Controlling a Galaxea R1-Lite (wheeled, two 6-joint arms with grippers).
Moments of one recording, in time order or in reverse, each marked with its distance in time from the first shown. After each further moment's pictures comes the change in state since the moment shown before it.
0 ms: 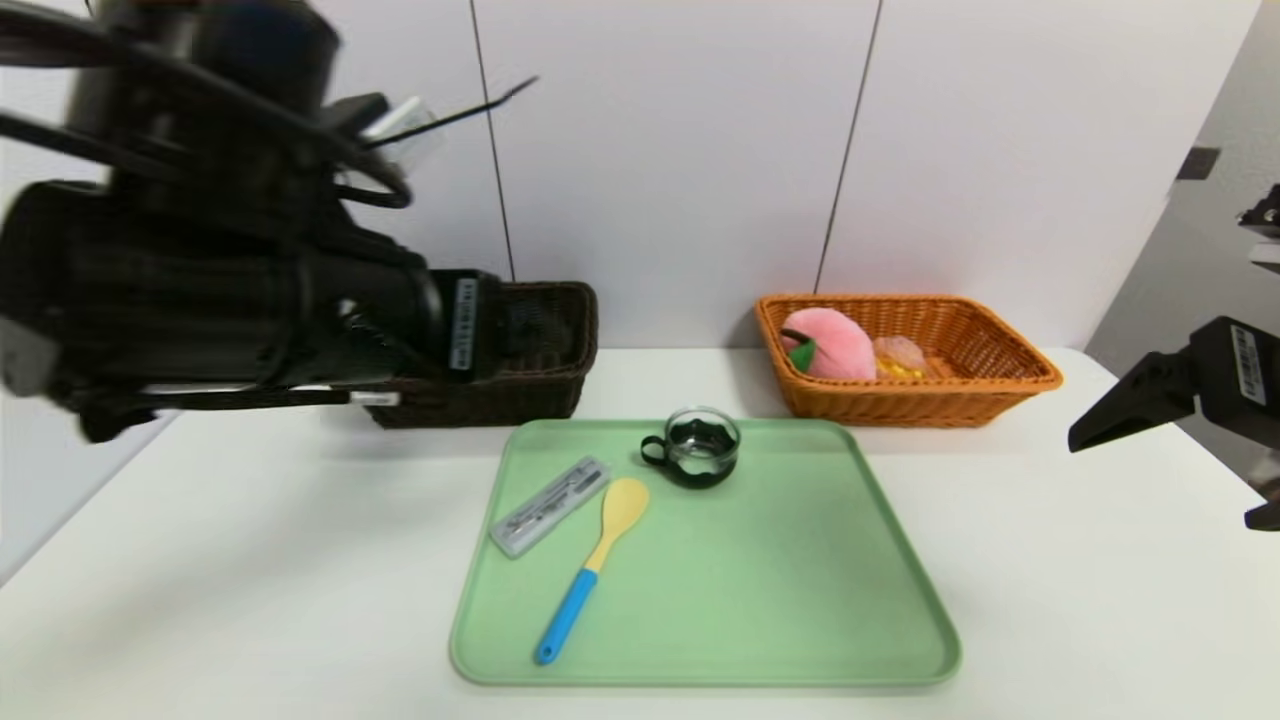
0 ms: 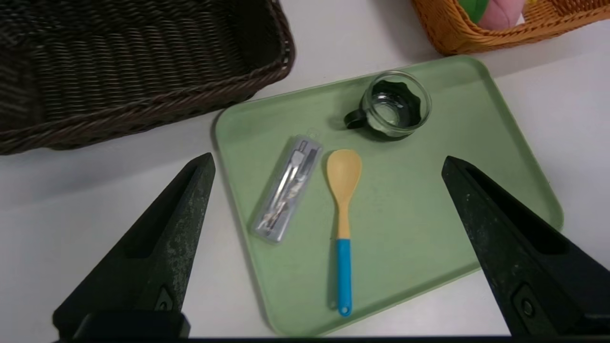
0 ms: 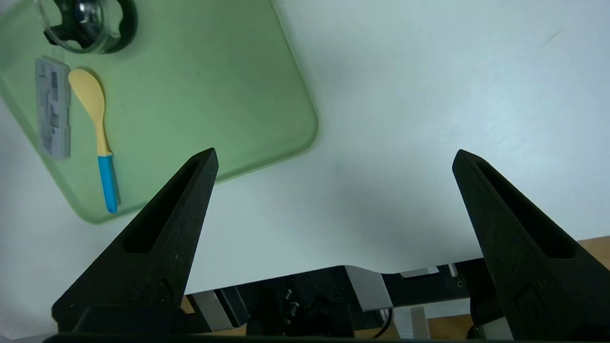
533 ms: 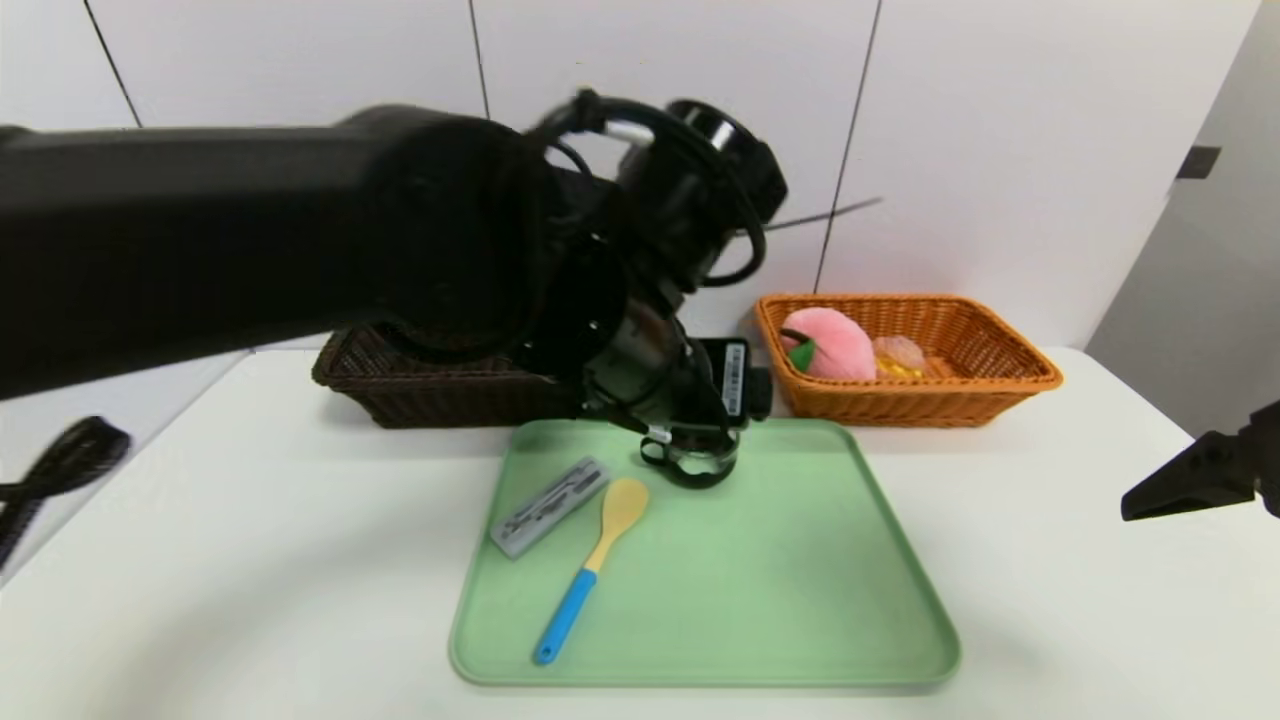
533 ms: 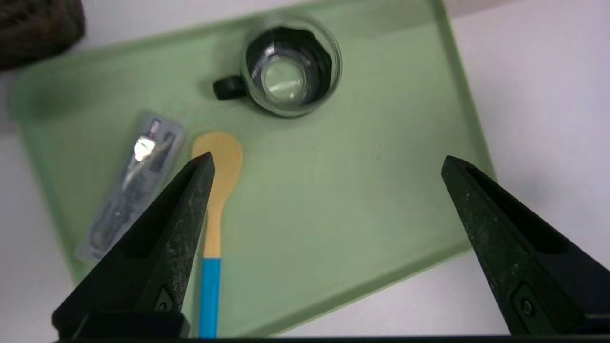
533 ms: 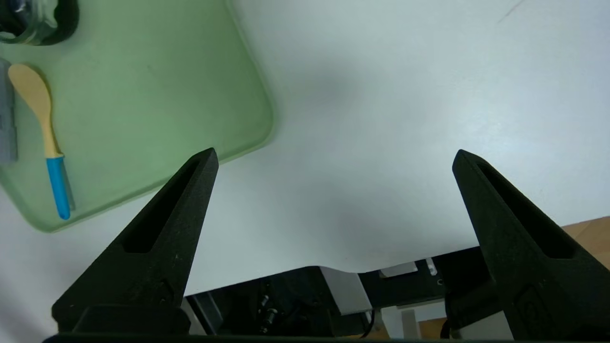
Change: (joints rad) left arm -0.185 0.476 -0.537 0.338 0.010 -0.226; right arm -0.009 -0.134 0.239 -0.097 -0.041 -0.001
